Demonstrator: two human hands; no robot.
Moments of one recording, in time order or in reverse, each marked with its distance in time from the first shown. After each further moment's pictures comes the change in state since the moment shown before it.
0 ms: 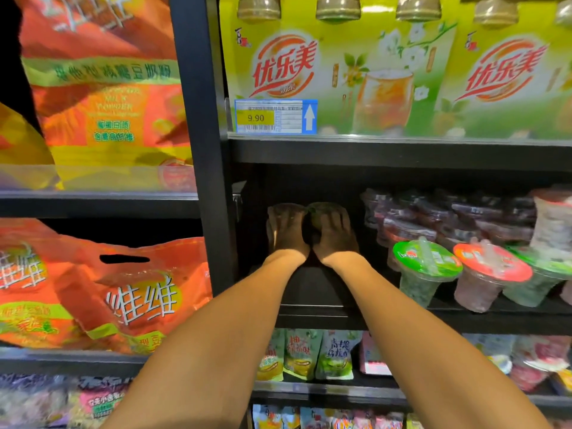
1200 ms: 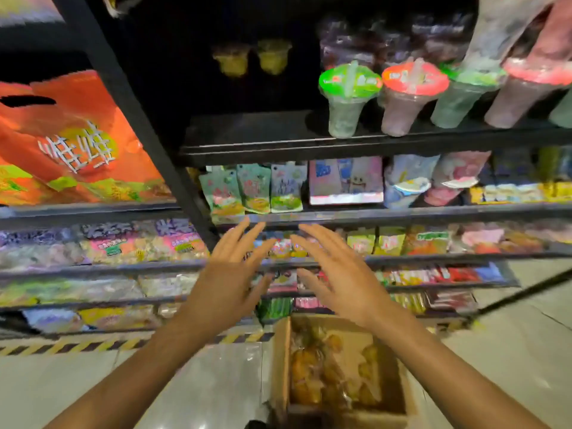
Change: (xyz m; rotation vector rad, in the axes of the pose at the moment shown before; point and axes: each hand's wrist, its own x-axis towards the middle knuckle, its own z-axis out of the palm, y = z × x) left_hand -0.363 0.005 -0.025 0.114 -0.271 0.469; right_hand -0.359 0.102 -0.019 0.288 -0.222 -0.372
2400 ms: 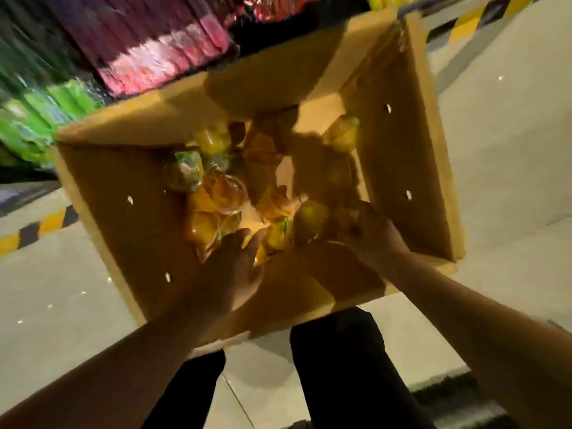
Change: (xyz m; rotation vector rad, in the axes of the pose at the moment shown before) left_hand -0.197 0.105 0.826 -0.297 -1.053 -0.134; right_hand -0.435 0.437 0.564 0.394 -0.653 1.415
